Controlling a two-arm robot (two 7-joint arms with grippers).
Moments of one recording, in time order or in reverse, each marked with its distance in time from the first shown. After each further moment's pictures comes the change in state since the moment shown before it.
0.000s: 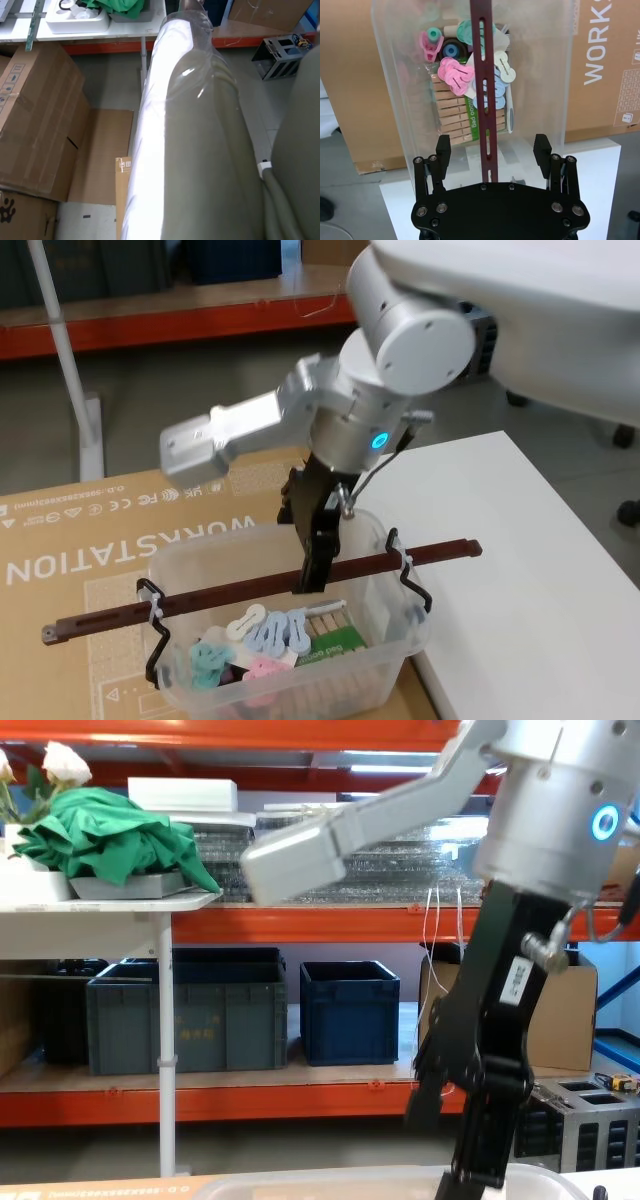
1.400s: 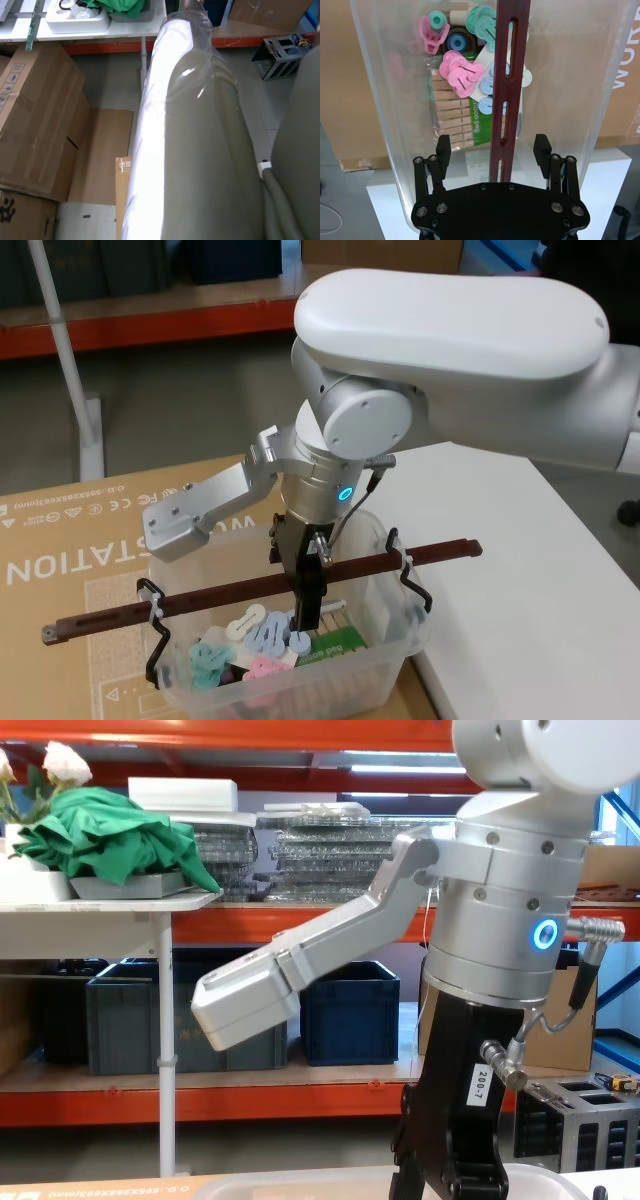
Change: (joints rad) left arm 0.000 0.000 0.000 0.000 0.000 0.000 0.000; right arm -0.011 -0.104 -0.119 0.075 -0.093 -0.014 -0.037
